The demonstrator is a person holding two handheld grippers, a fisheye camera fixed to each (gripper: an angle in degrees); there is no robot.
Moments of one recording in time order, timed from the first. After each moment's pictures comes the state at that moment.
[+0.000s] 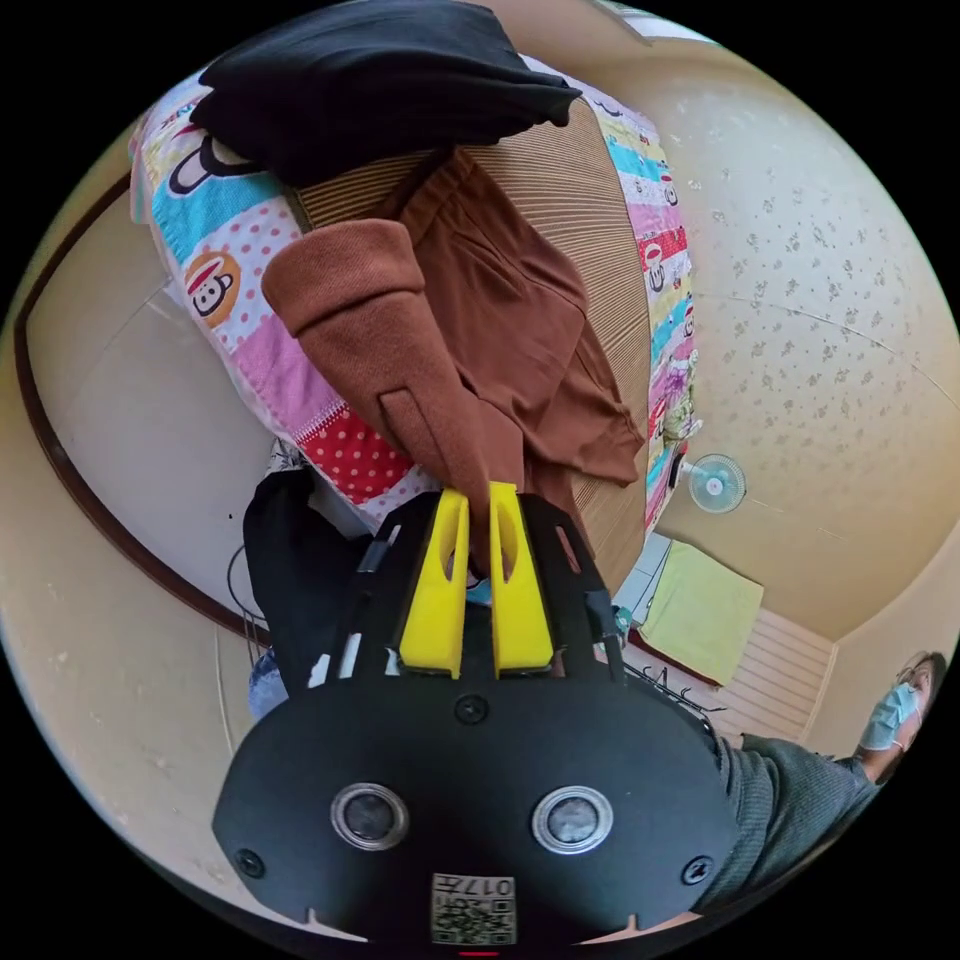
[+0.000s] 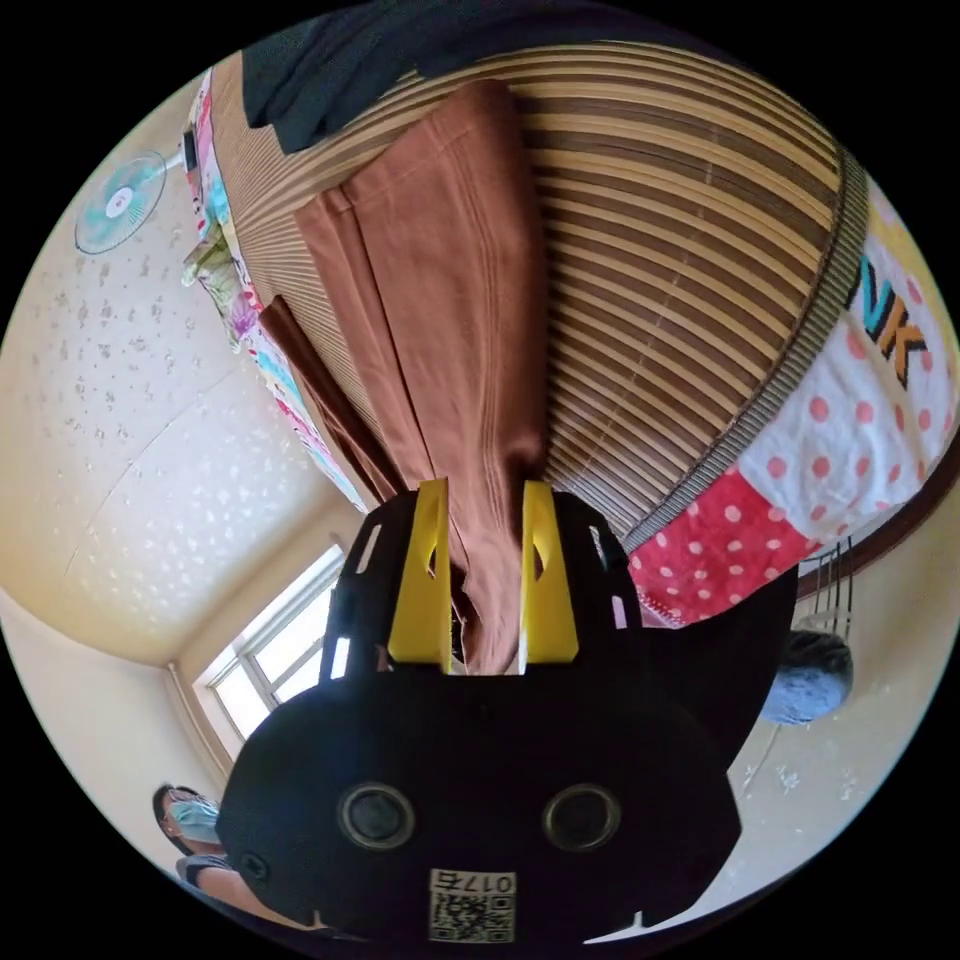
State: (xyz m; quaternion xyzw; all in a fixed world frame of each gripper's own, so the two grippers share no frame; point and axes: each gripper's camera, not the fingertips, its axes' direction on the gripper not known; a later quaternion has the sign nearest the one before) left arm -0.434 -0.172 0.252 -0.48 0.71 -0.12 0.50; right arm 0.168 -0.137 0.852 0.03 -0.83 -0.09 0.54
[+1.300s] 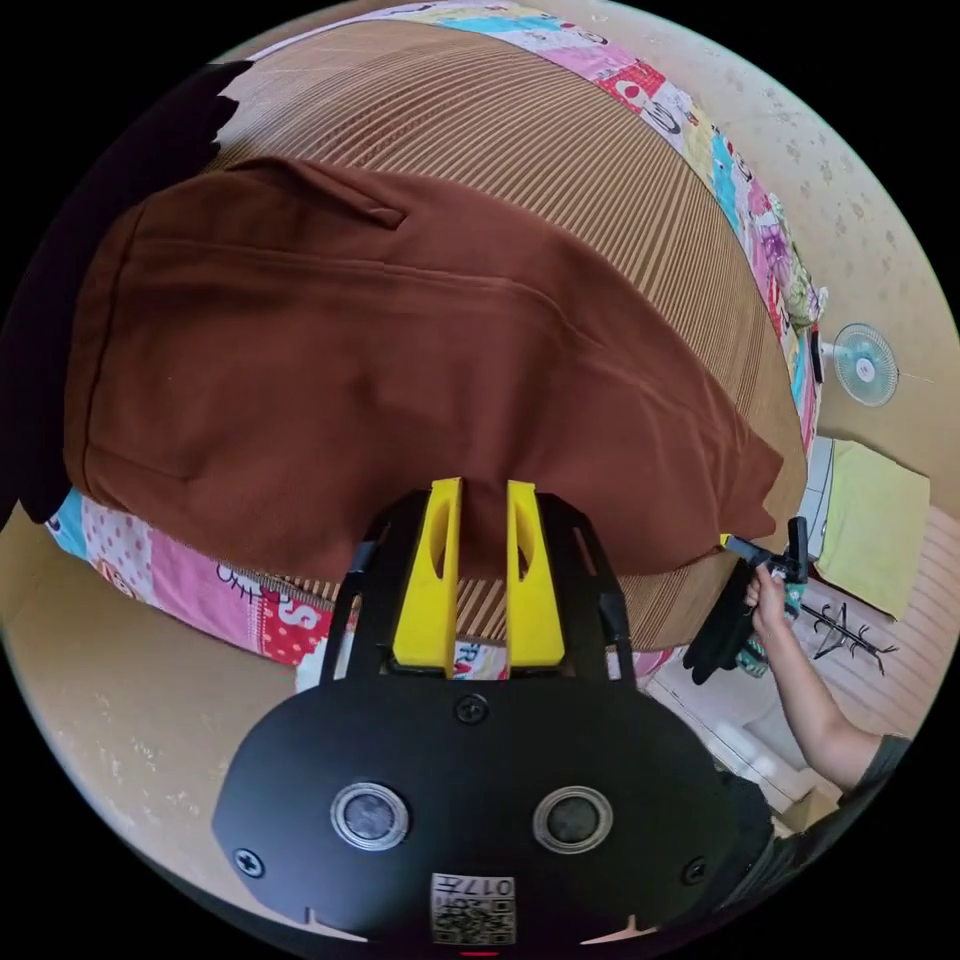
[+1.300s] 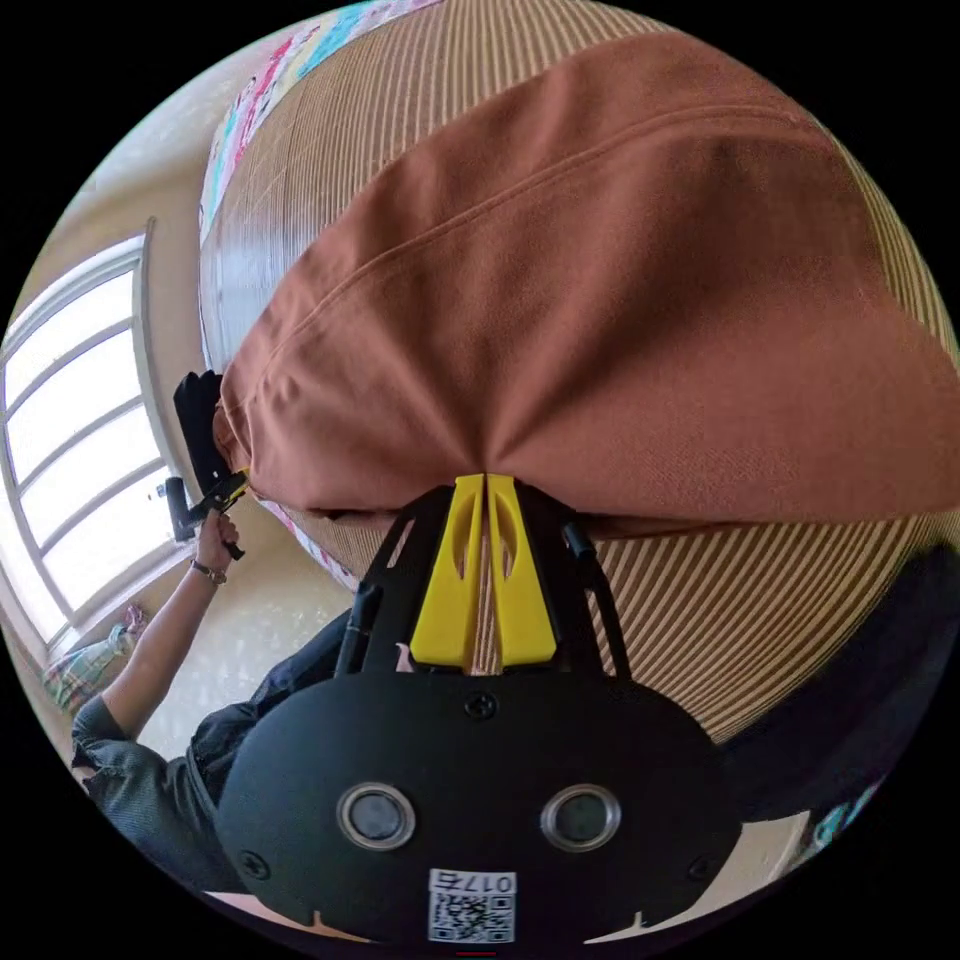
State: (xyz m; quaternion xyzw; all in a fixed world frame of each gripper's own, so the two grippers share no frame) left arm -0.174 -0.306 0.113 -0.40 0.65 0.13 0.63; right arm 0.005 -0.155 0.623 0.22 -0.45 -0.44 0.75
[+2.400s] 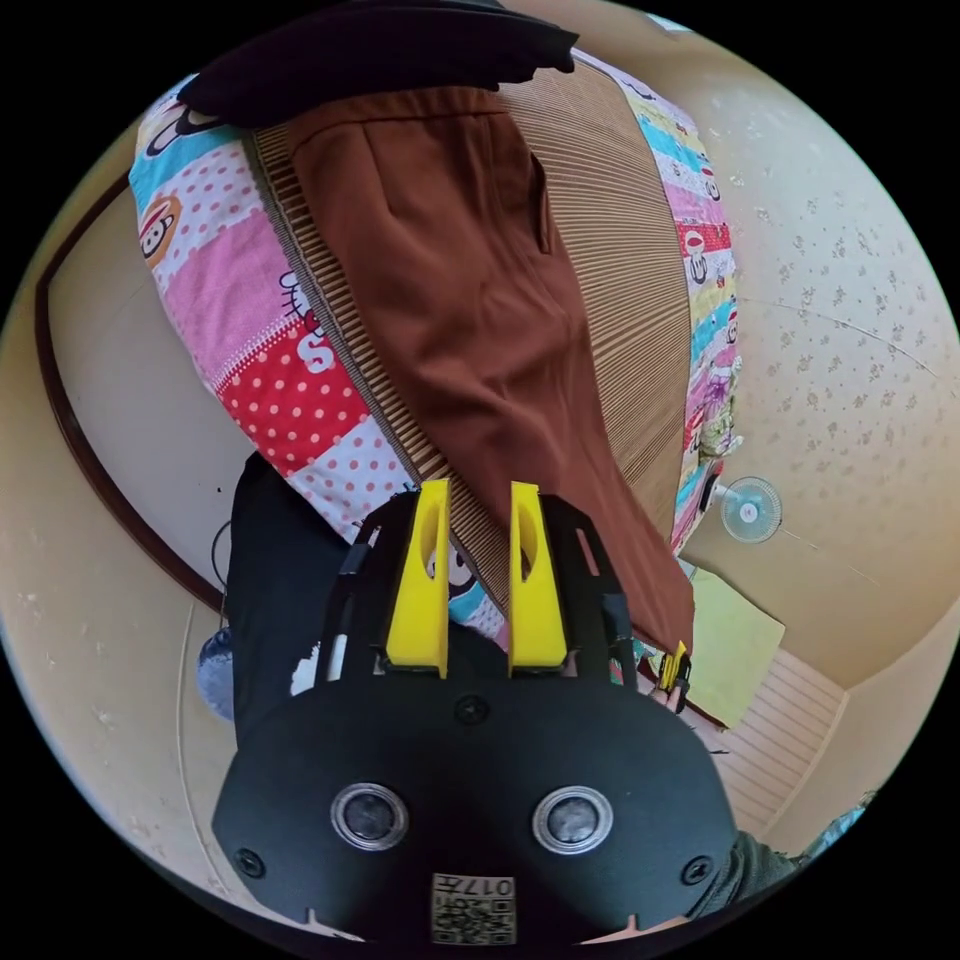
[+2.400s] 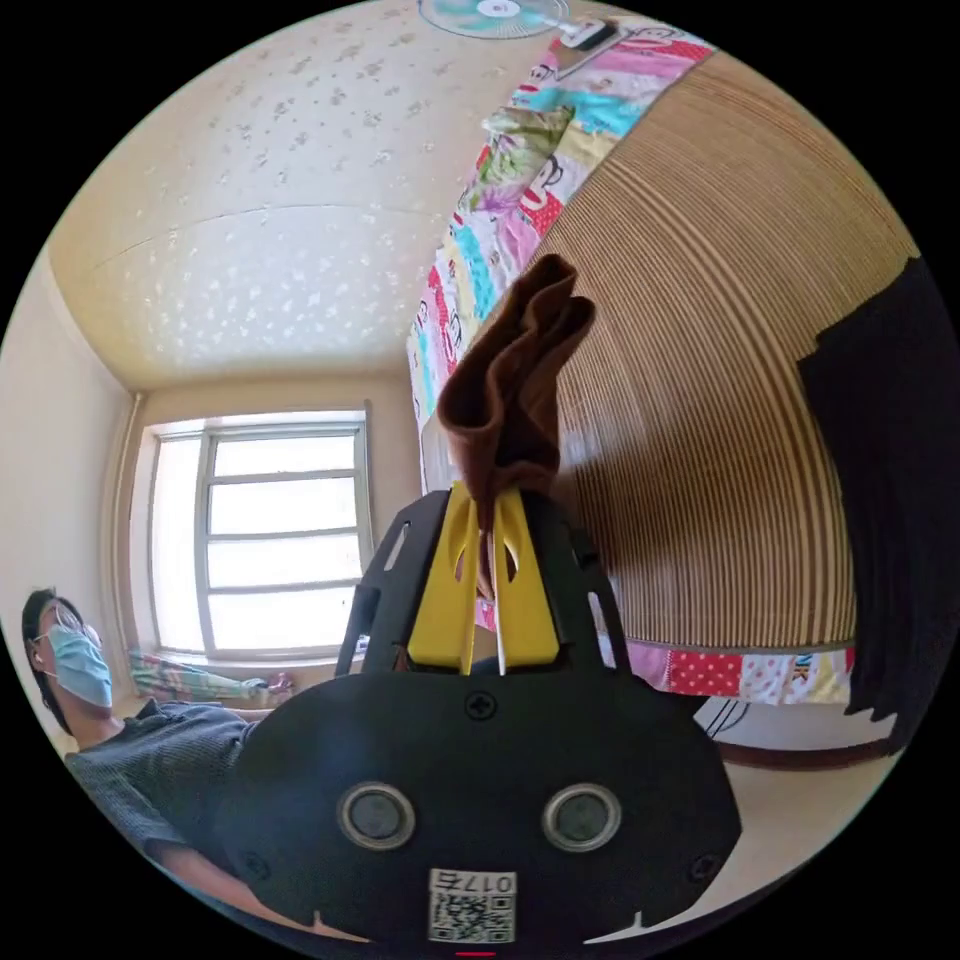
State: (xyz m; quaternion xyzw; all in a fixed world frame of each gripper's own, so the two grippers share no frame) left arm -0.295 -0.277 0.129 -0.50 0.67 -0.13 0.53; right arm 0.311 0.003 0.566 0.31 -0.75 -0.31 0.50
